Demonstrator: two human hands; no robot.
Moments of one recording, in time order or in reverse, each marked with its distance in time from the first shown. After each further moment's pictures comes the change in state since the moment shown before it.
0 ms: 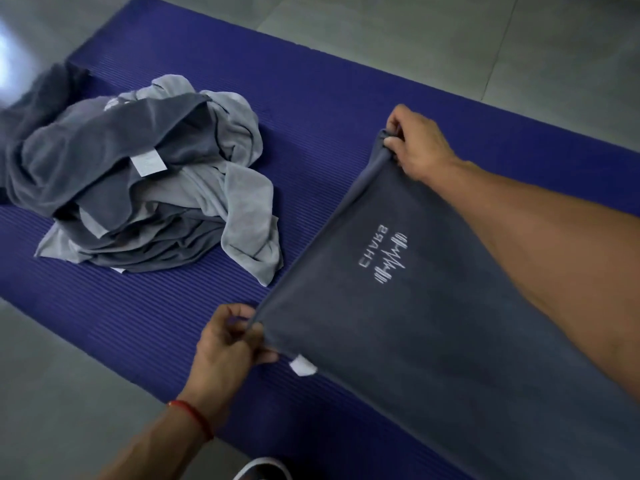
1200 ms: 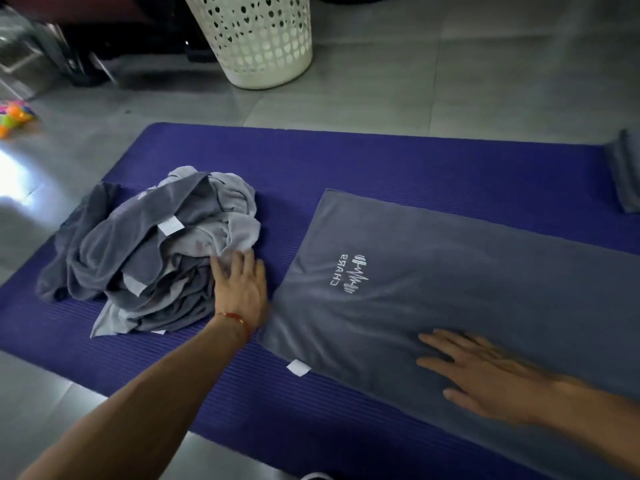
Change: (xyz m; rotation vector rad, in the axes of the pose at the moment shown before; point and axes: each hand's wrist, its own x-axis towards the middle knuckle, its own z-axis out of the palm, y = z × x) left_hand 0.107 0.080 0.003 2.073 0.142 0.708; right_hand -0.343 0.048 0.007 -0.644 -0.635 -0.279
